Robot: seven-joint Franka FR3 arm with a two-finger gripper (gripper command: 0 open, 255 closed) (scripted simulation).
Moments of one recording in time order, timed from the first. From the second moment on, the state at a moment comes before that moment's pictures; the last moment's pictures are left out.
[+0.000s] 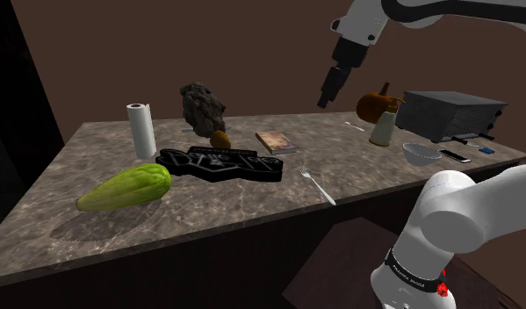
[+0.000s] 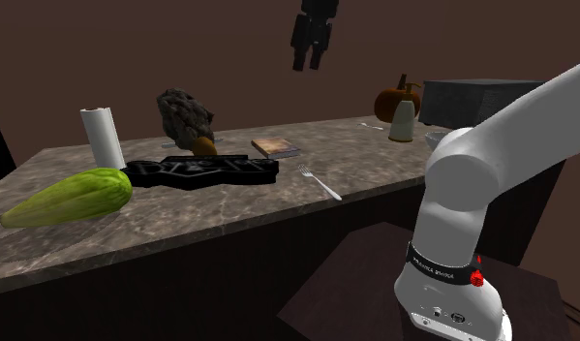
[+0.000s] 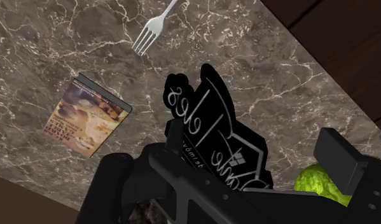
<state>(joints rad) 0.01 -0.81 0.00 -2.28 0.02 1.70 -0.17</state>
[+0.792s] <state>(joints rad) -0.10 -0.69 -0.01 -2.49 0.00 1.97 0.01</state>
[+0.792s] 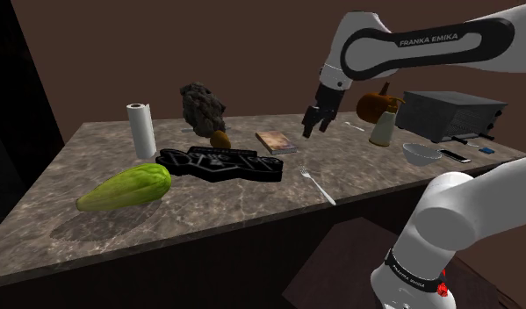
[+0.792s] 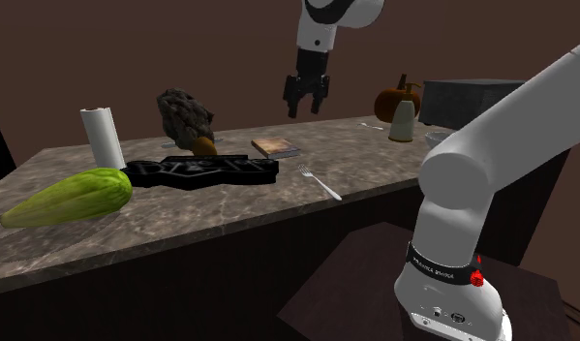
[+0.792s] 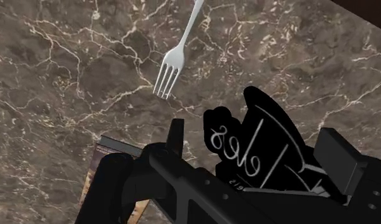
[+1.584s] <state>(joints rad) -0.22 -0.40 -0.03 -2.64 -0.01 2.33 0.22</state>
